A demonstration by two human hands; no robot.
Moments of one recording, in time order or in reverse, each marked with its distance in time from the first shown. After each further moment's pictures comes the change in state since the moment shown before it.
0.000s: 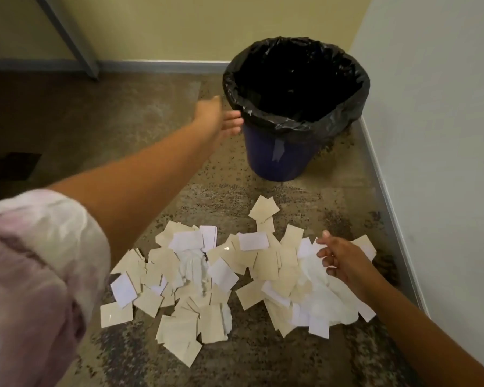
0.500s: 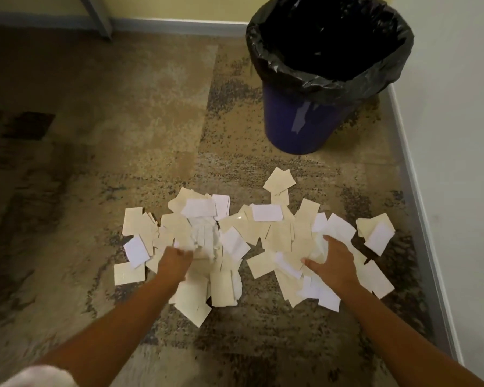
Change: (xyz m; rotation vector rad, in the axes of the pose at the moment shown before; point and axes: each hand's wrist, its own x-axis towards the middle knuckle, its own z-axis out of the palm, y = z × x) left_hand -0.071 -0.277 -0.198 0.583 0.307 -0.507; right_hand 0.048 0.110 0.035 -0.879 0.188 -0.117
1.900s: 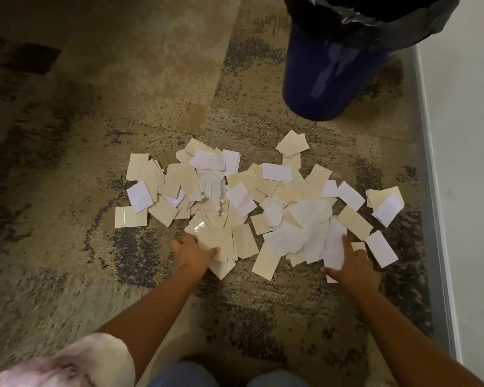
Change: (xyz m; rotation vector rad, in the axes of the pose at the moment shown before) left_hand -0.036 -0.085 0.046 0.255 0.085 0.123; right_hand -0.045 0.067 0.030 -0.477 -0.093 0.072
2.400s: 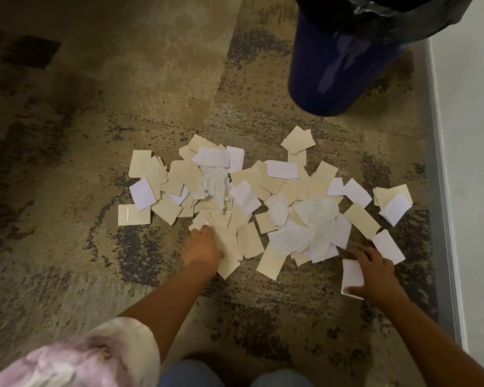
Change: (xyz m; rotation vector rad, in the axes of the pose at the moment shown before) left_hand 0.009 0.007 0.007 0.496 -0.021 0.220; right_hand 0.006 0.042 0.003 -0.085 -0.043 -0.246
